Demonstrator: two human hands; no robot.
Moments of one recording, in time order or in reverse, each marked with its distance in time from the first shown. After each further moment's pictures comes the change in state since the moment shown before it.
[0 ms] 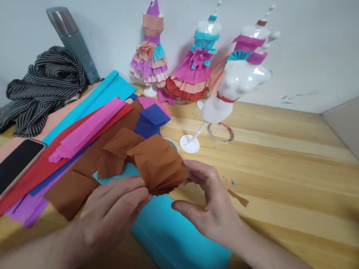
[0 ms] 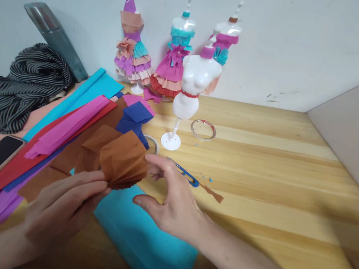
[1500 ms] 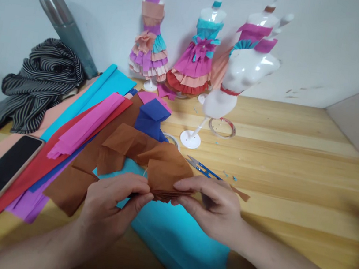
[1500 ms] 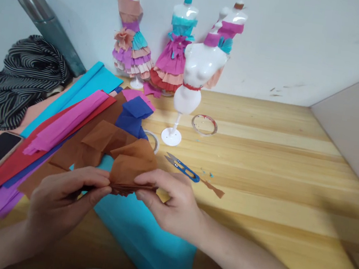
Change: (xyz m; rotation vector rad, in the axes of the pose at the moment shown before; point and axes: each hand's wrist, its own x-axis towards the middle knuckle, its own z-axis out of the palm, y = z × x) left_hand 0.027 0.007 -0.003 -0.421 -0.106 -0.305; right_hand 0.004 -0.007 0.002 0.143 0.006 -0.081
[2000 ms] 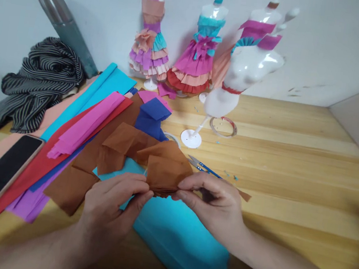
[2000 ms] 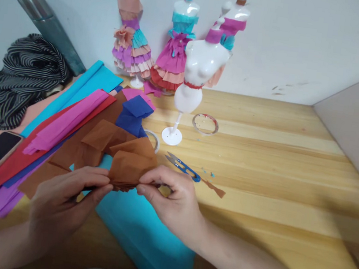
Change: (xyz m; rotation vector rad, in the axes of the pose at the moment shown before) left_hand -0.005 -0.001 0.005 0.136 0.055 0.030; right_hand 0.001 -0.005 0.008 0.094 0.130 0.215
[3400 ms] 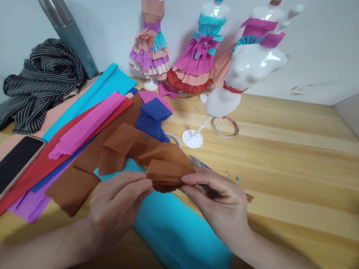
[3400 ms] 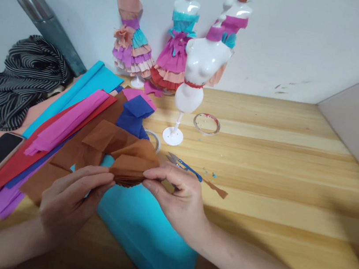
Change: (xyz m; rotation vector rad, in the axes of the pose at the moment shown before) left_hand -0.012 -0.013 0.013 0.145 0.117 0.119; right_hand -0.001 0.009 -0.001 0.016 0.127 -0.010
